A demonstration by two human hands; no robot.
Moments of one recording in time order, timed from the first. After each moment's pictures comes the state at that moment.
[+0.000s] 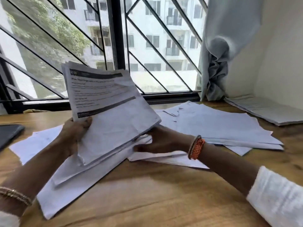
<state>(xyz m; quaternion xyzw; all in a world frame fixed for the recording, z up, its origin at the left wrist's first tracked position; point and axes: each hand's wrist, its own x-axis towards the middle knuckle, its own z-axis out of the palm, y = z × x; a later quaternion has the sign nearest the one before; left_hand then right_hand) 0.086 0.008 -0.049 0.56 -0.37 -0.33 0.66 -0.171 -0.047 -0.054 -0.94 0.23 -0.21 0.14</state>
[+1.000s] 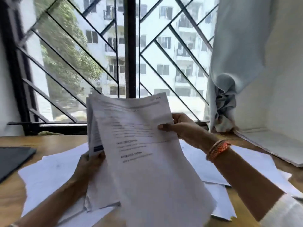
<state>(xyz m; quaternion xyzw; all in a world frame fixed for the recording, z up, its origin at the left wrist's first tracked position) 0.066 0.009 -0.053 0.63 -0.35 -0.26 0.64 -0.198 -0.077 0.043 -0.74 0.24 -0.38 0.50</state>
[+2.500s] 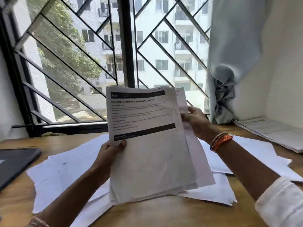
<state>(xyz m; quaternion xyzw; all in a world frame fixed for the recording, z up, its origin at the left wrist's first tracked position) 0.021 0.014 -0.036 0.49 -0.42 -0.41 0.64 -0.222 -0.115 0.025 -0.60 0.28 -0.54 0.52</state>
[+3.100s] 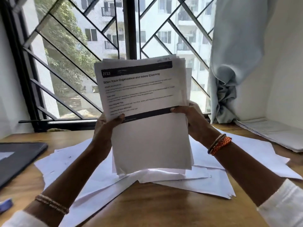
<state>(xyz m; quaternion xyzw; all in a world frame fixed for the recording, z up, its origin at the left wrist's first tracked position) 0.029 0.018 0.009 0.34 -0.50 -0.33 0.73 -0.198 -0.066 0.038 -0.61 0.21 -0.55 0.53</state>
